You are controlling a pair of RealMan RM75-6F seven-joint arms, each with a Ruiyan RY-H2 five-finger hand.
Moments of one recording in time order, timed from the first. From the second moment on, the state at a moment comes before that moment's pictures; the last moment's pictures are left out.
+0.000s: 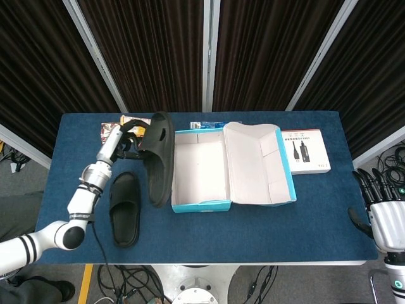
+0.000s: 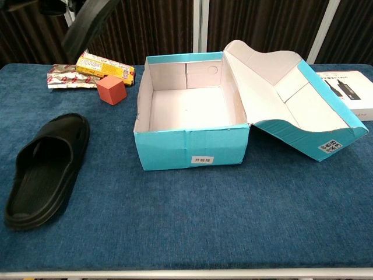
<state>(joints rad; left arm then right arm) -0.74 -1.36 -0.43 -1.58 0.97 0.88 -0.52 0.09 -0.99 0.09 -1.69 -1.62 1.59 -0.08</state>
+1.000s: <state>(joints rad) -1.08 -1.90 -0.51 -0.92 0.90 0.74 -0.45 0.08 -0.97 0.09 -1.71 -1.60 1.58 -0.08</state>
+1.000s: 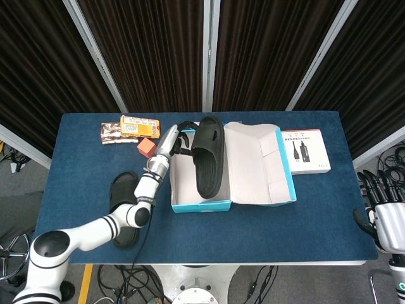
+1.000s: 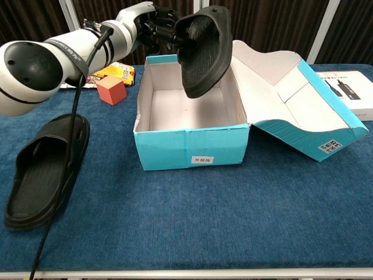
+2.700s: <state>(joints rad) -1.19 -2.23 -0.42 -0.35 1.10 0.75 -0.24 0.09 -0.97 0.09 -1.72 -1.58 1.55 -0.10</state>
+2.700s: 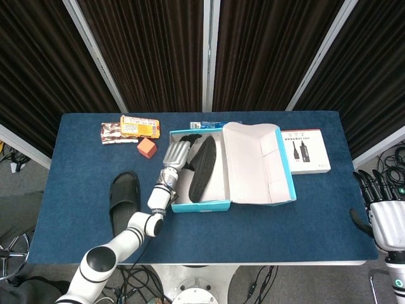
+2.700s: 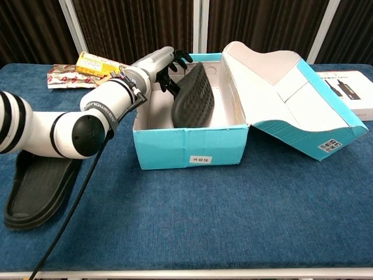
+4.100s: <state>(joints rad) -1.14 -2.13 -0.51 -0.71 0.86 0.78 0.34 0.09 -0.98 0.08 -1.70 -1.60 1.56 -0.08</state>
